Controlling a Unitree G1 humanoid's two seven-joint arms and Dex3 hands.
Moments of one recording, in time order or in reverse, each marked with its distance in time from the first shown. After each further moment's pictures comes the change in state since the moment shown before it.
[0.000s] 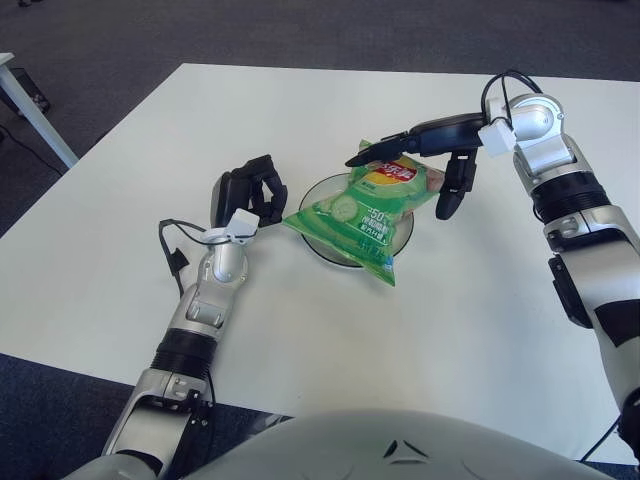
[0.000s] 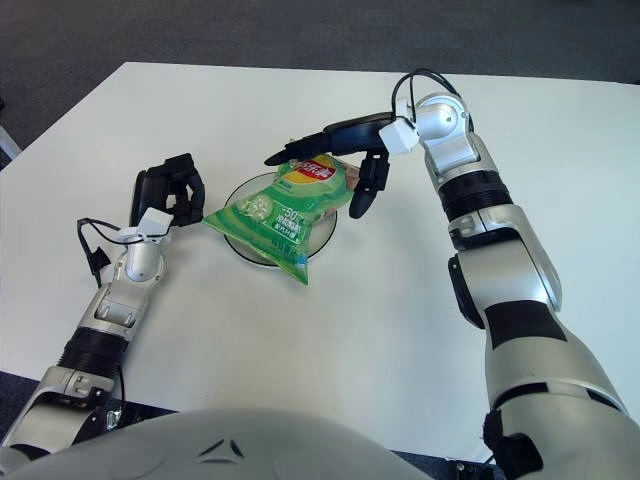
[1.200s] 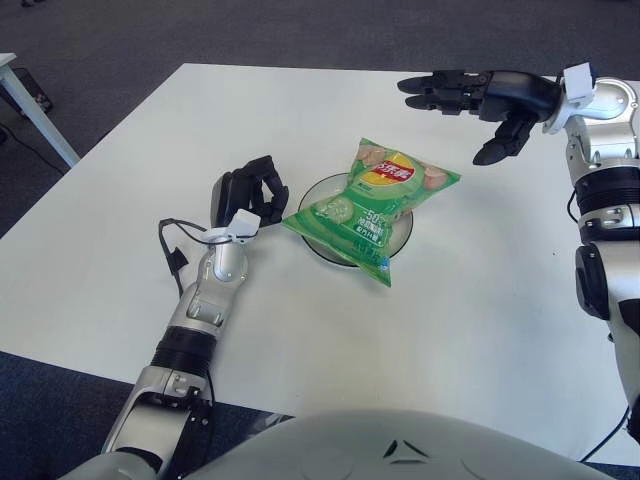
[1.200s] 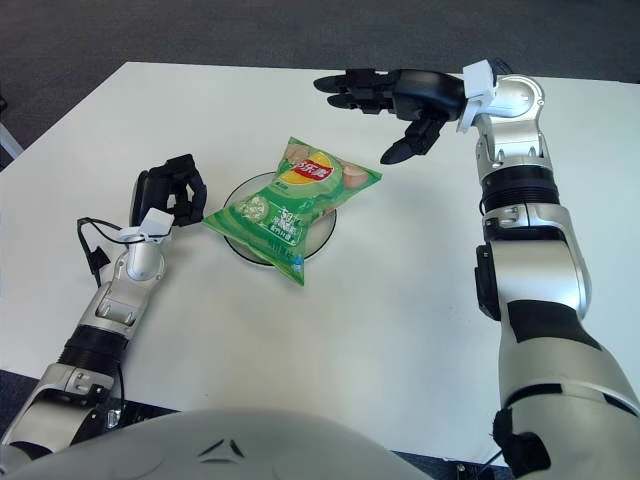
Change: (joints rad) left arm -0.011 0.004 0.001 0.027 0.025 -0.016 0.008; right arm 0.013 -0.078 -0.277 0.076 0.175 0.360 -0.021
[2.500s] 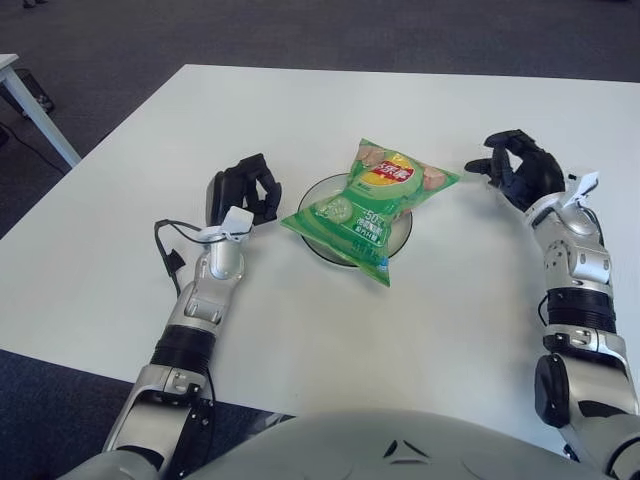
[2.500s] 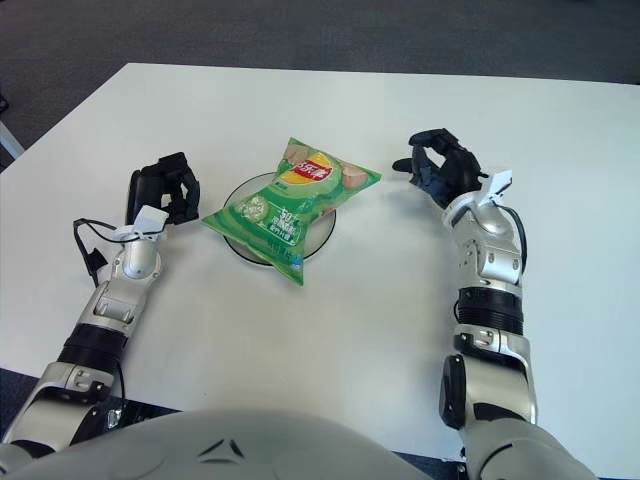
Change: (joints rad) left arm -0.006 -0.007 0.033 0.025 -0.052 0.000 -0.010; right arm 0.612 0.273 -0.379 -0.542 0.134 0.615 -0.999
